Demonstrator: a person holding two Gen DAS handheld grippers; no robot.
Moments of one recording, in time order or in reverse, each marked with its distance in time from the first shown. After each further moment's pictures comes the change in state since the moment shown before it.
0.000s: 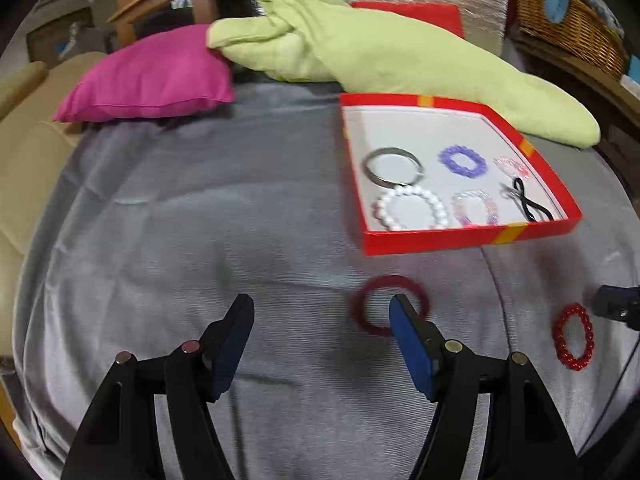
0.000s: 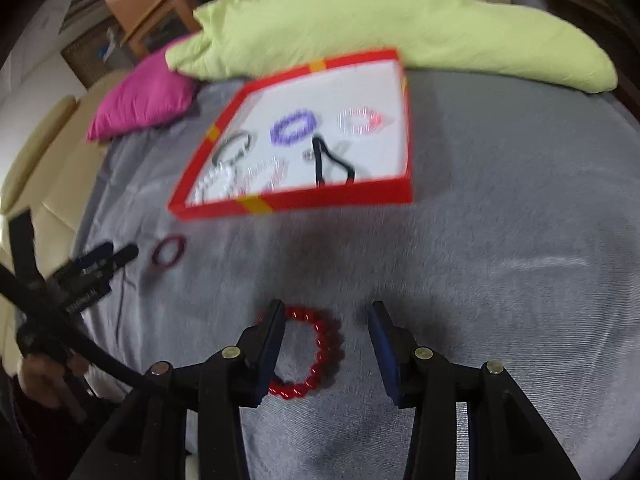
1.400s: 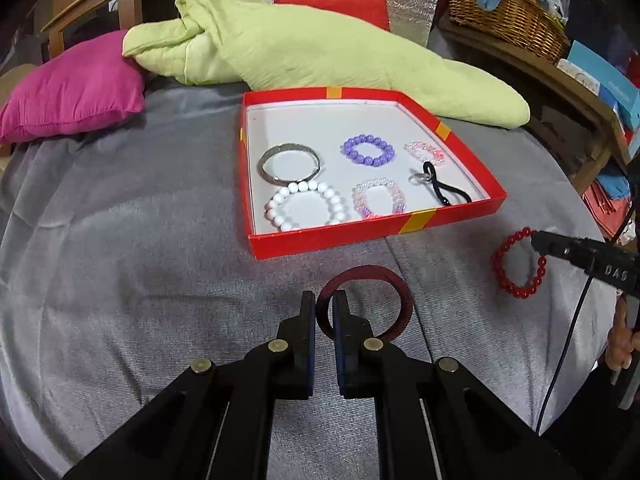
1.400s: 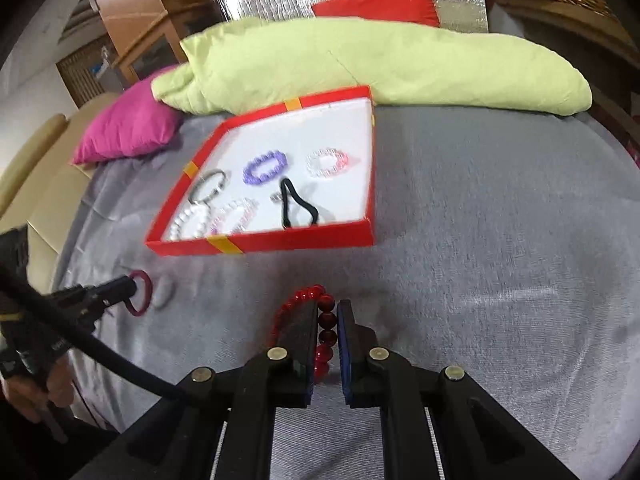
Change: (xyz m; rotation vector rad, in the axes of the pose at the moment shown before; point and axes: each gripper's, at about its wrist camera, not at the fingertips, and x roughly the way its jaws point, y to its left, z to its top) left arm -0.002 -0.036 0.002 0.093 0.004 -0.249; right arm -0.033 -0.014 0.004 0.017 -0.208 -0.039
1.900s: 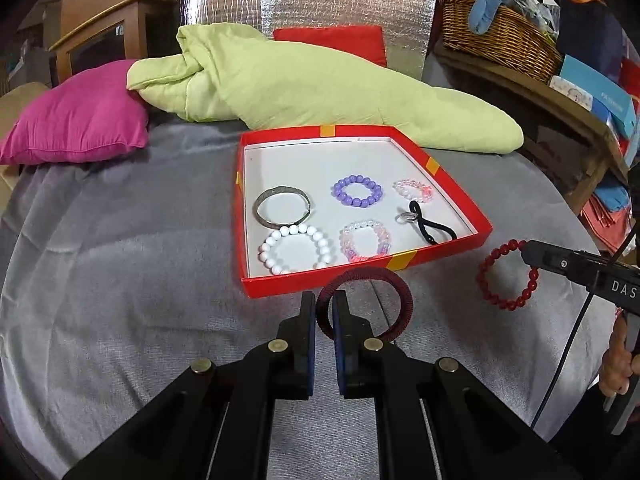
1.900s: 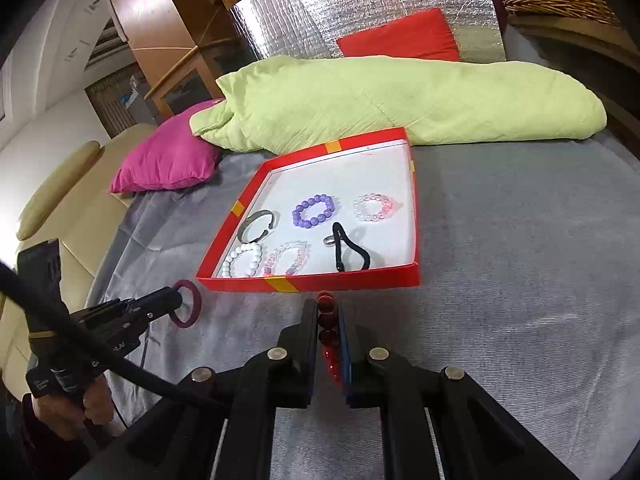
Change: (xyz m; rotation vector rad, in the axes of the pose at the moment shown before) left arm -0.017 -0.013 0.012 0.003 -0.106 0.015; right arm -0.011 0.023 0.007 -0.001 -0.094 0.099
